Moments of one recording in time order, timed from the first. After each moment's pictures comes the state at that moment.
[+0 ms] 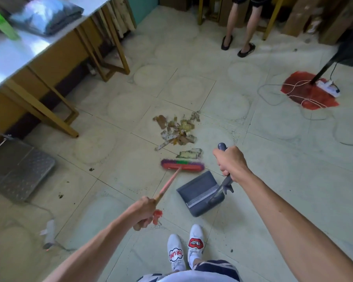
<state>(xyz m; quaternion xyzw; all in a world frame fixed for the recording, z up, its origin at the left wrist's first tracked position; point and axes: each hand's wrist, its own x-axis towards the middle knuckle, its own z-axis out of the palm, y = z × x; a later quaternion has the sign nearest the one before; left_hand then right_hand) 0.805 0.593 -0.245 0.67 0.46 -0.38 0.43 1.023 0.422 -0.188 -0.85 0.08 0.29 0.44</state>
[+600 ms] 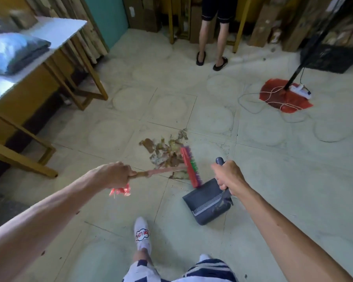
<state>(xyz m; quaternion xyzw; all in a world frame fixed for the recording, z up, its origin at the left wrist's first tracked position) 0.991 0.796 -0.187 0.93 0.04 -0.36 0.02 1.092 0.475 -0.213 -0.84 0.16 0.26 0.45</state>
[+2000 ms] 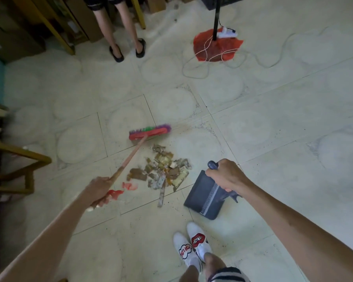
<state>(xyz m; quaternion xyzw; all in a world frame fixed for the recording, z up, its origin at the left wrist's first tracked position) 1.254 0.996 -0.243 0.84 0.24 -0.40 0.26 1.163 0.623 -0.250 -0.82 0.28 0.24 0.44</state>
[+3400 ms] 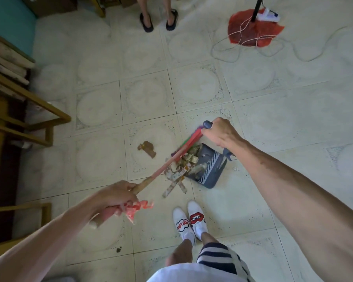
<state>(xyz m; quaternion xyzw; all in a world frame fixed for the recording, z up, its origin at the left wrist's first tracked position) 1.120 1.010 -0.235 0.75 0.19 -0.55 0.29 1.221 0.679 -0.248 -0.89 0.14 0.22 0.38</state>
